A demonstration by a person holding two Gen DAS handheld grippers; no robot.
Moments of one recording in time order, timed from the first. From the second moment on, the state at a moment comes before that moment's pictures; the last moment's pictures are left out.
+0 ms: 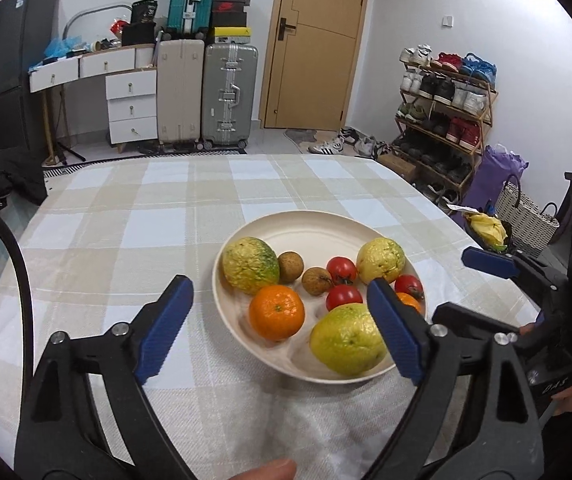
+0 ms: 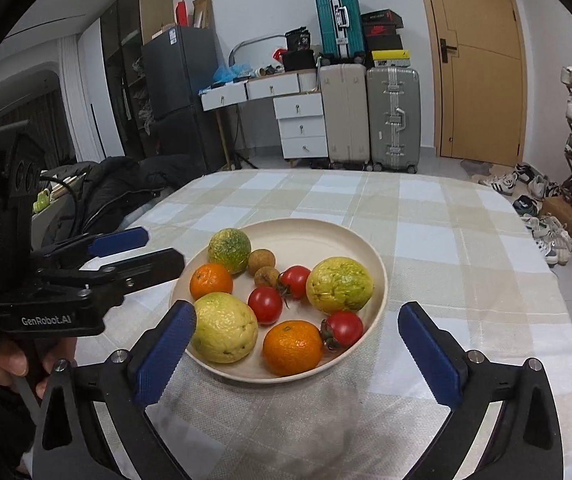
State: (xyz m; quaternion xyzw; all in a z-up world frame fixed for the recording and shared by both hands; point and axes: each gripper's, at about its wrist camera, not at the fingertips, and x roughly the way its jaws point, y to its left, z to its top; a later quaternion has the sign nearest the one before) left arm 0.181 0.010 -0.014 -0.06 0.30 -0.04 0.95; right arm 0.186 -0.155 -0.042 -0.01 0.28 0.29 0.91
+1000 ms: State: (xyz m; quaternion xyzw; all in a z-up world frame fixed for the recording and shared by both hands) left arm 0.118 0.011 -0.011 -0.04 0.21 -0.01 0.98; right arm 0.143 -0.183 -0.037 0.01 0.18 0.31 0.93
